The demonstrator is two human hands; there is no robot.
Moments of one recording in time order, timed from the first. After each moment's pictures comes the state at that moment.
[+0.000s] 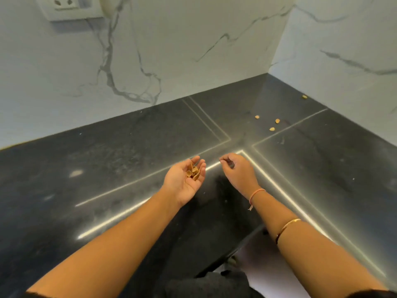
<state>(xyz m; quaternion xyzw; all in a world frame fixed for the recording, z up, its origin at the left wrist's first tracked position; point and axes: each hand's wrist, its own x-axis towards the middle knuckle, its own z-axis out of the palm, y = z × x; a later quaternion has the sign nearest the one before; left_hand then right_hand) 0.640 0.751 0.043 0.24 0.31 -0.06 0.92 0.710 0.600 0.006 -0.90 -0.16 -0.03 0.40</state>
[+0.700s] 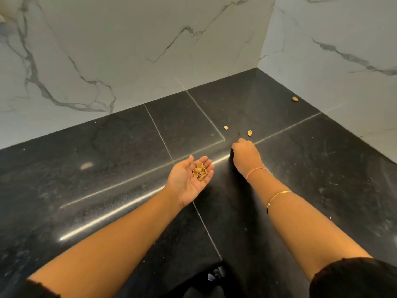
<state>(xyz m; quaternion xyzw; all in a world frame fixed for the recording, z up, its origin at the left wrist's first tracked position) 0.792 0.607 0.039 0.27 0.33 -0.08 0.90 0.918 0.471 -0.004 -0.98 -0.20 0.00 0.07</state>
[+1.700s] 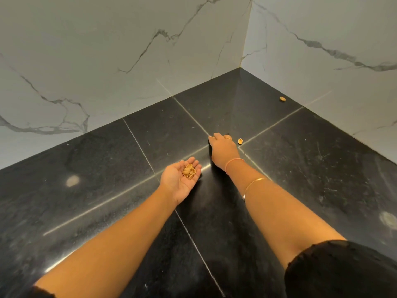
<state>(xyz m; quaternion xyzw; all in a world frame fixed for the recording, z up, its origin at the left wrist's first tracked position) 0.864 0.625 0.020 0.31 0.37 -0.07 0.88 0.972 0.514 -0.005 -0.98 -0.20 0.05 0.06</state>
